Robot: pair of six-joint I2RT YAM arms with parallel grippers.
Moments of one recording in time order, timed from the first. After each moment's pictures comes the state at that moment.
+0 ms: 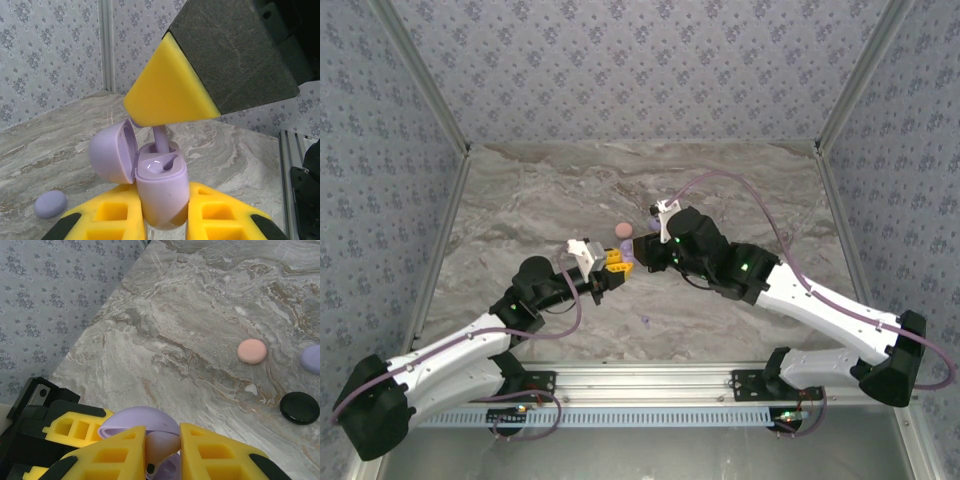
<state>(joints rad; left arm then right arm) -0.79 0.88 0.40 0.48 0.35 -0.09 0.99 1.20 1.15 -0.47 0.10 0.53</state>
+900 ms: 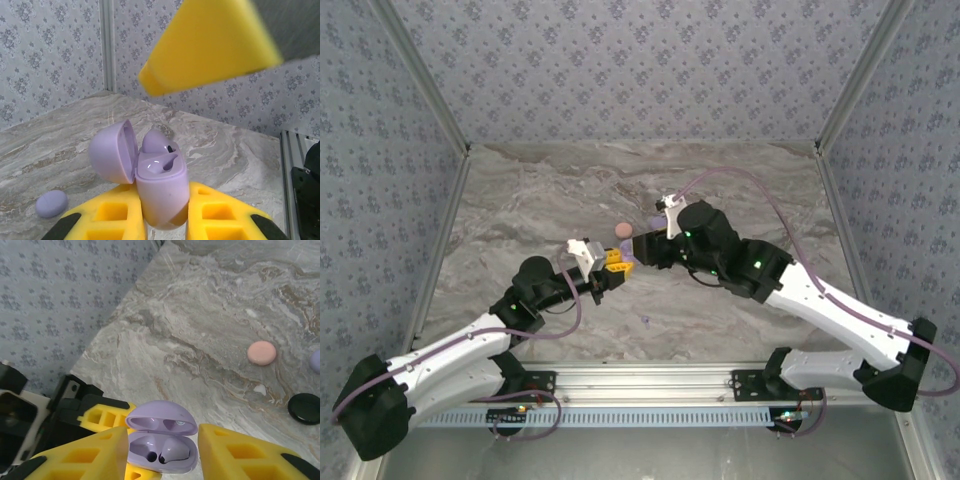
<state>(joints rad) -0.79 0.88 0.40 0.48 0.34 -0.09 0.95 1.15 1.20 -0.53 0.04 0.53</state>
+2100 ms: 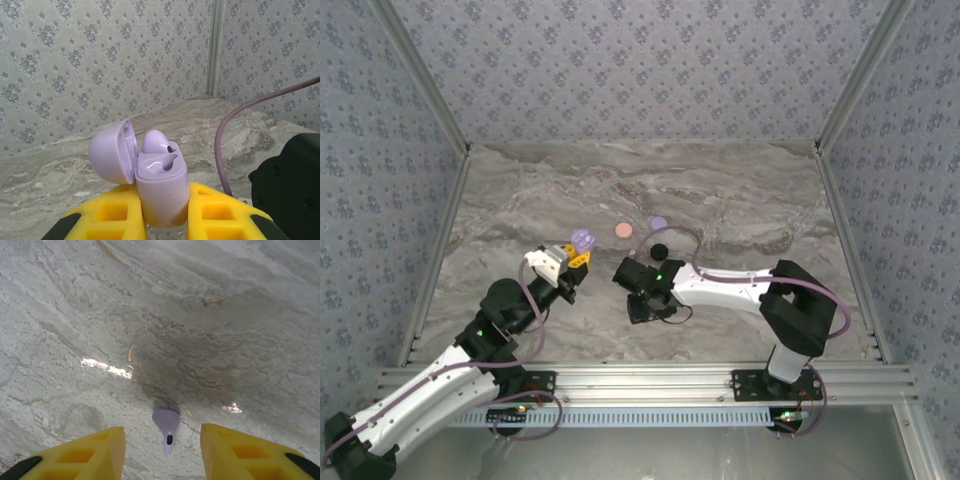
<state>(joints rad) -0.79 0.48 0.34 0.15 -0.11 -0.01 1.08 1.71 1.08 -0.70 0.02 0.80</state>
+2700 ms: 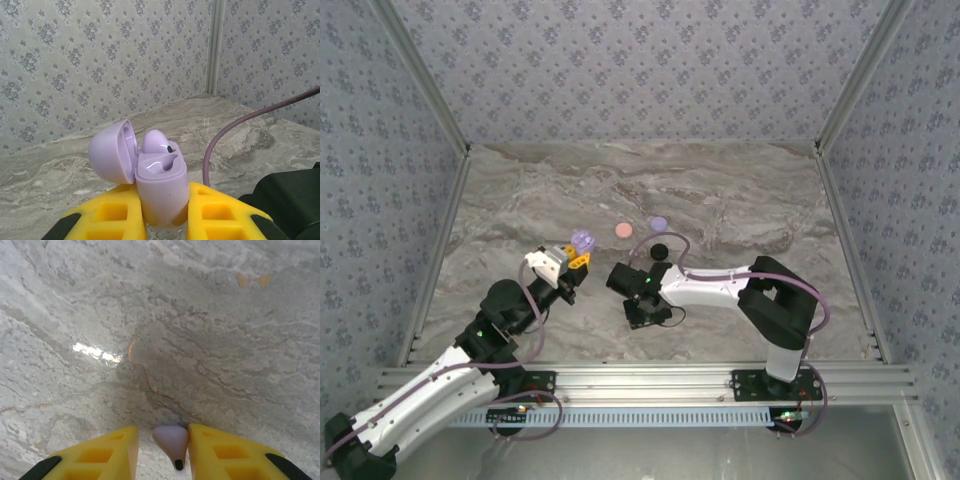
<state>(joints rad) -0.79 0.48 0.33 0.15 -0.11 -0.01 1.09 1.80 1.11 -0.70 -0.01 0.80</state>
